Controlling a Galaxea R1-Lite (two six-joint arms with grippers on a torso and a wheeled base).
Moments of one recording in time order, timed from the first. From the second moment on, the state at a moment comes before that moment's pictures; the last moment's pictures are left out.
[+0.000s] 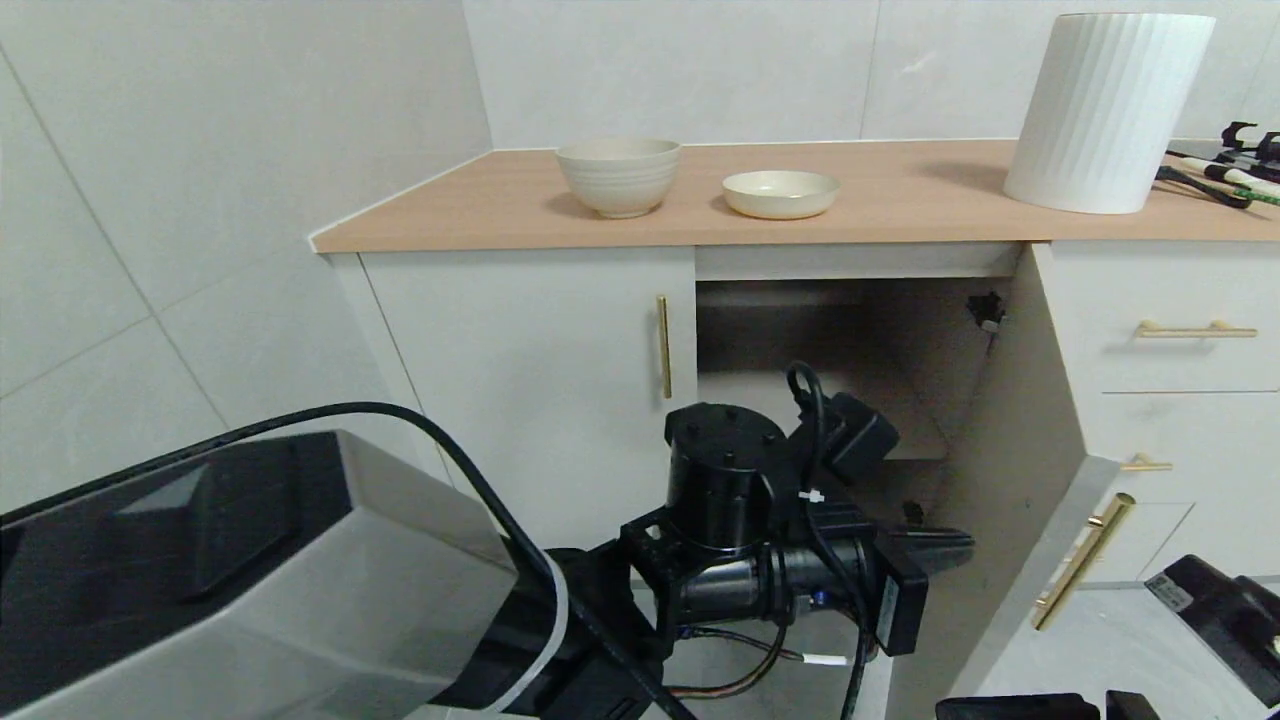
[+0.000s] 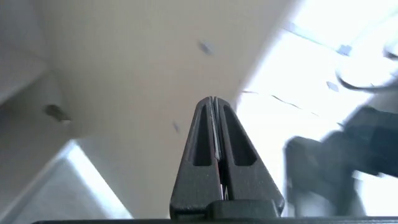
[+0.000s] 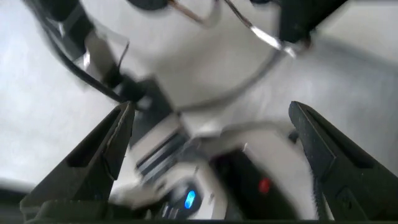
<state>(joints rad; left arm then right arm) -0.91 2.16 -1.08 -0.97 -0.47 -0.22 0.83 1.19 -0.15 -0.83 0.38 0.40</state>
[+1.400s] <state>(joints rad) -0.18 1.28 -0.72 -0.34 -0.43 -0.23 0.65 1.60 -0.81 -0.53 0.04 0.21</state>
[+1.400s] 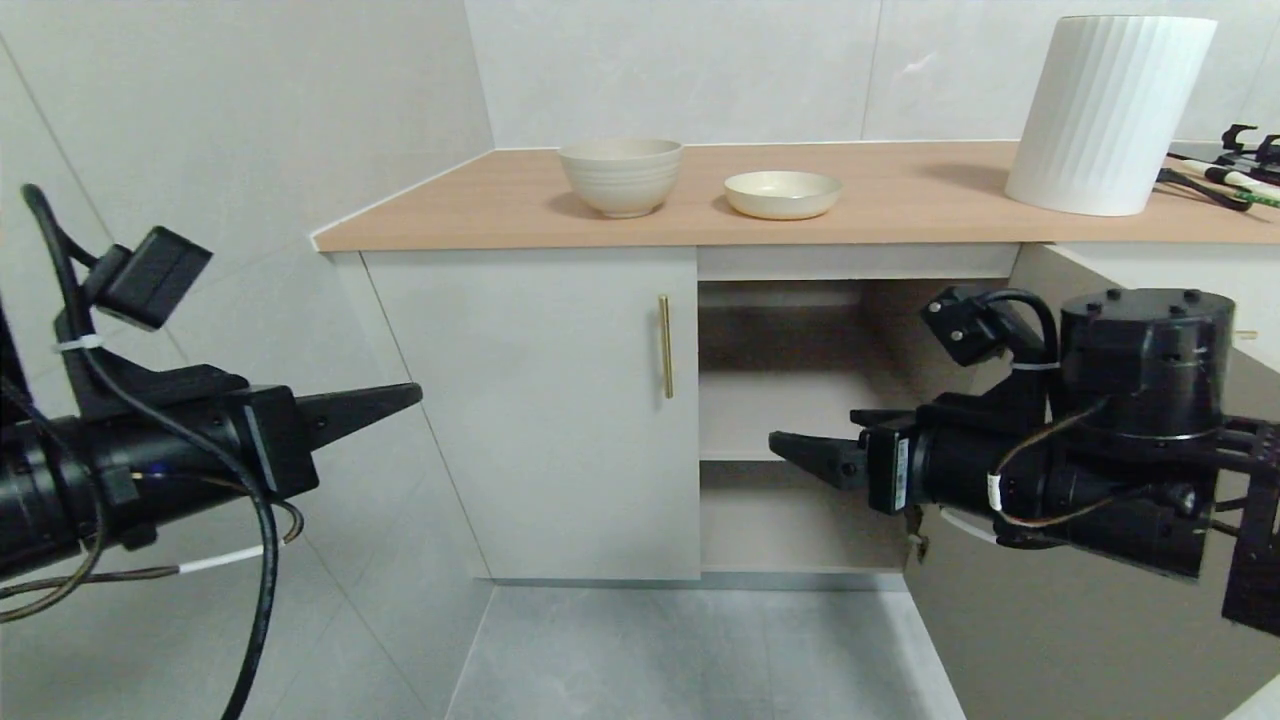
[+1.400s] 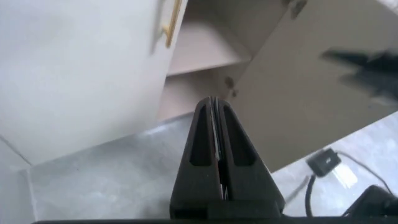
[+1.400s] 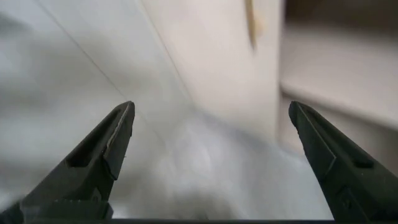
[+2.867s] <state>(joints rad) -0.17 1.23 -0.76 -0.38 -0.40 -0.23 0.59 1.39 -1.02 -0.13 0.04 0.20</state>
